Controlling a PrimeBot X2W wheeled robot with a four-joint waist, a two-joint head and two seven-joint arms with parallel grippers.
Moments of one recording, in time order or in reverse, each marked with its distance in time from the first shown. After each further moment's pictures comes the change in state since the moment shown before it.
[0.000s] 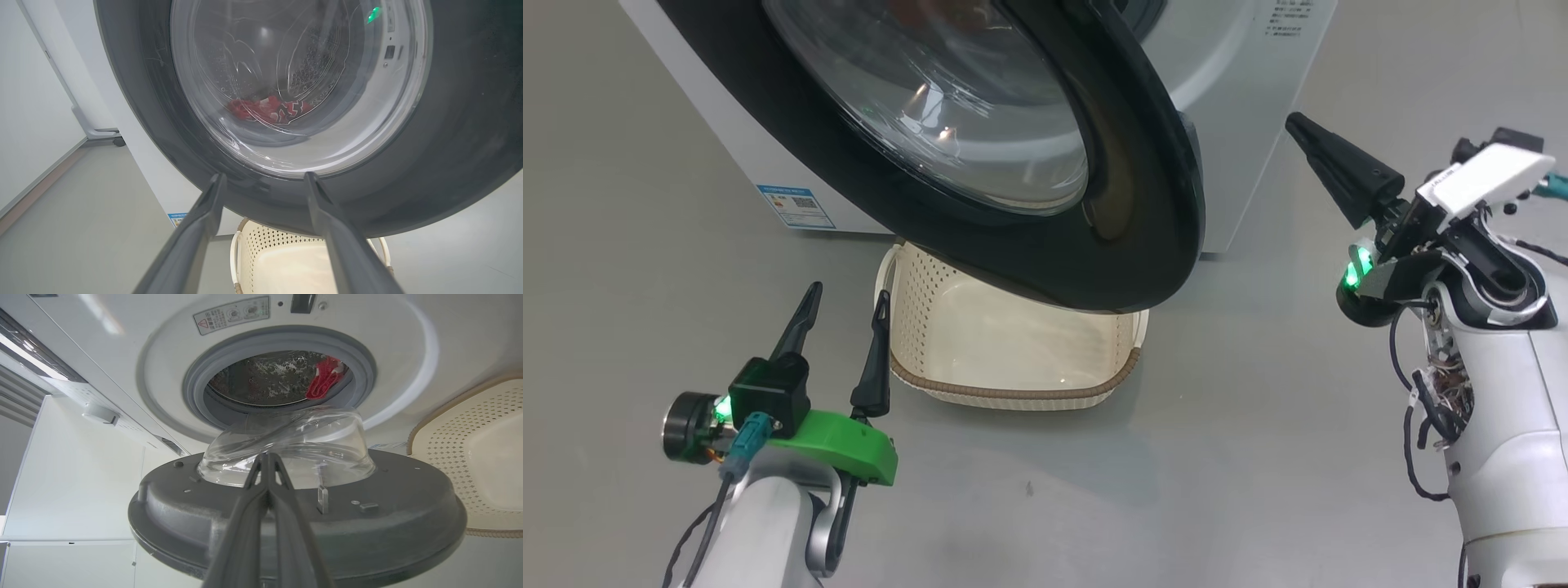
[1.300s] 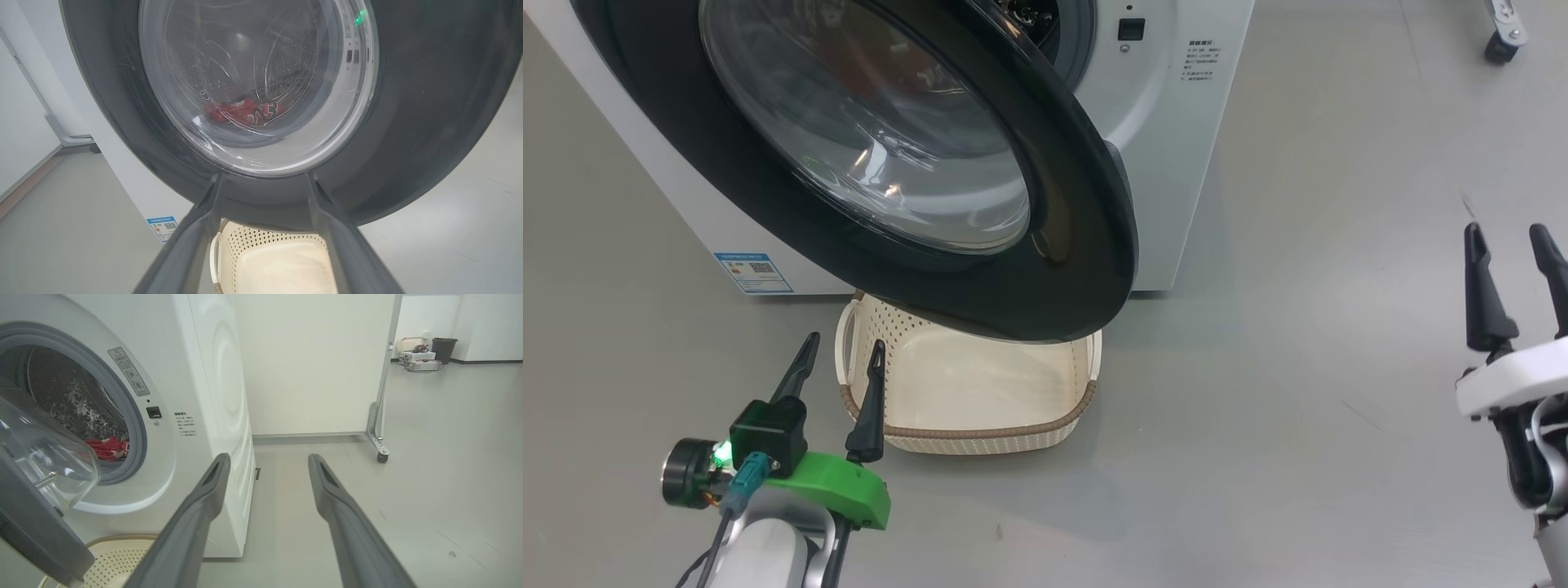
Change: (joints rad) left arm 0.083 0.004 0.022 0.015 0.011 -0.018 0.000; right arm 0.426 -0.288 0.138 -0.250 -1.051 -0.008 -0.812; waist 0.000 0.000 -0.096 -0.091
